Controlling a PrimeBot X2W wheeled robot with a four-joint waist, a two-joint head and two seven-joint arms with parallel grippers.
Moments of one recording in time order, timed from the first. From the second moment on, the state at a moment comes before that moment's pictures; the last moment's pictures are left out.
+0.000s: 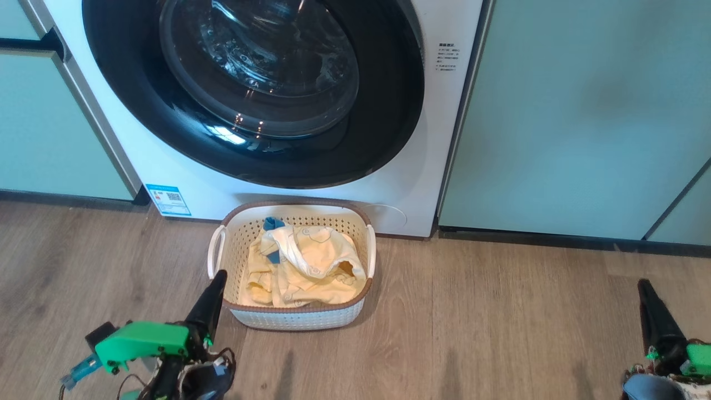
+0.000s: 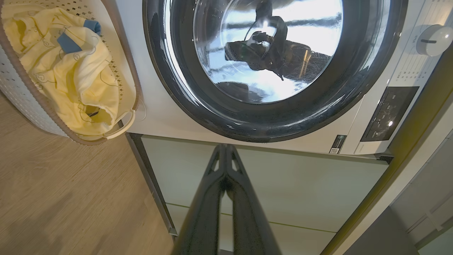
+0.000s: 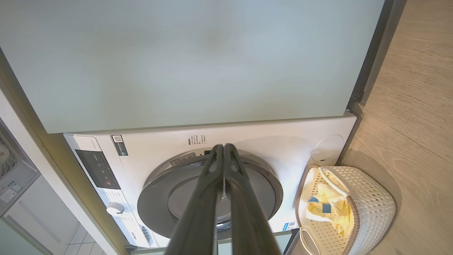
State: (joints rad) left arm -0.05 0.04 0.07 0.27 -1.60 -0.12 0.11; right arm -0.04 -0.06 -0.09 0.28 1.63 0.13 0.08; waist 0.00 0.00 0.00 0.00
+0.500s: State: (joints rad) left arm -0.05 0.04 0.08 0.27 -1.60 -0.12 0.11; right arm -0.05 -0.06 -0.10 0.28 1.63 0.13 0.08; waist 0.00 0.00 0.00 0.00
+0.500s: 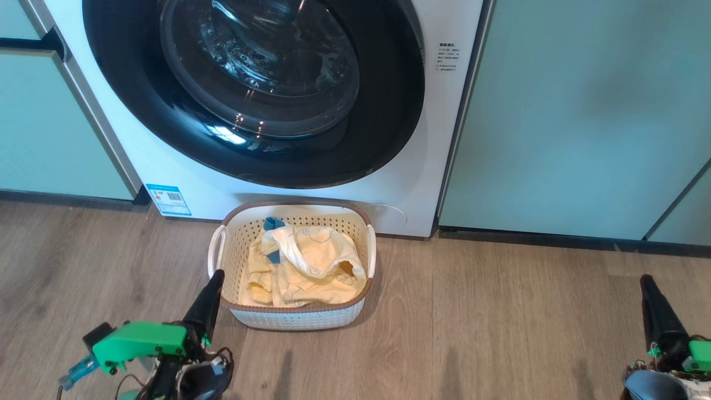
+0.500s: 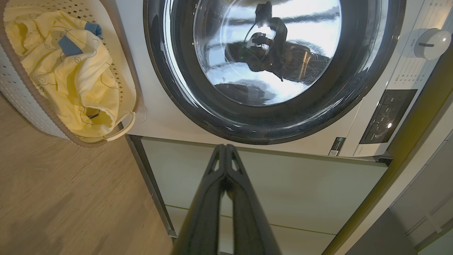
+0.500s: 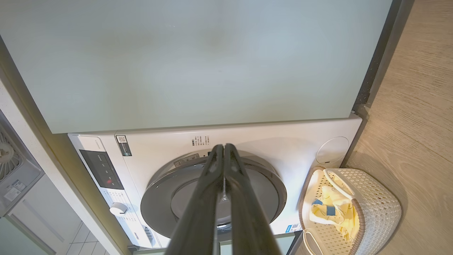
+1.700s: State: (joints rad) left arm -0.05 0.04 0.08 0.27 -1.60 -0.12 0.11; right arm -0.05 -0.06 -0.11 0.28 1.63 0.13 0.09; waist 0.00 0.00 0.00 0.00
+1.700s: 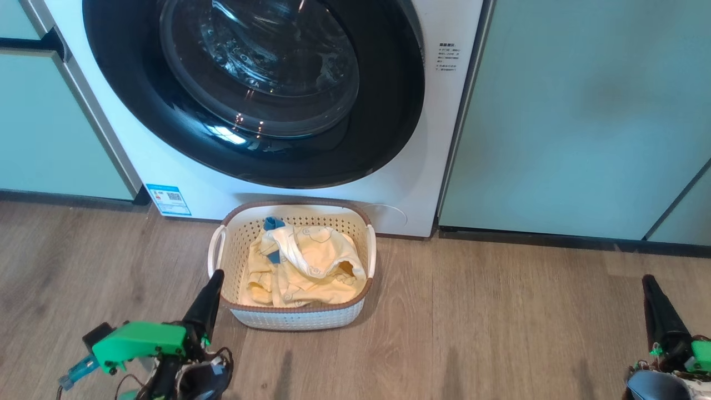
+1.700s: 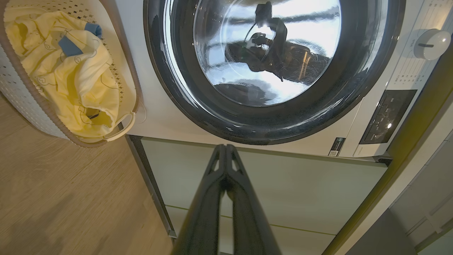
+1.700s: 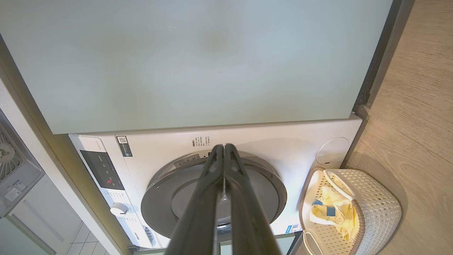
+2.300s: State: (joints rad) left arm -0.05 0.04 0.08 0.27 -1.60 -0.12 0.11; right arm -0.05 -0.05 -0.12 0.28 1.63 0.13 0.09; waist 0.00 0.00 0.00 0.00
